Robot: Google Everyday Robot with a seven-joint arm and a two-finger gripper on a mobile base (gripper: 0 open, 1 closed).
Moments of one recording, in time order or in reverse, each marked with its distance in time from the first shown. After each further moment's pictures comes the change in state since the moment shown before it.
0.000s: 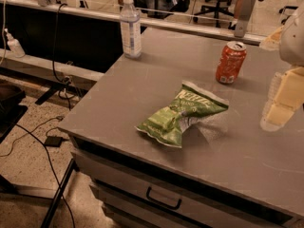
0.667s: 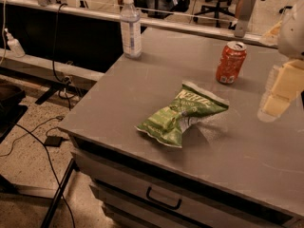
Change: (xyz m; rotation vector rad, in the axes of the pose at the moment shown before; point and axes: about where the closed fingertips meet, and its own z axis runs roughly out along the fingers) arm 0.000 -0.018 0.004 0.013 -0.011 0.013
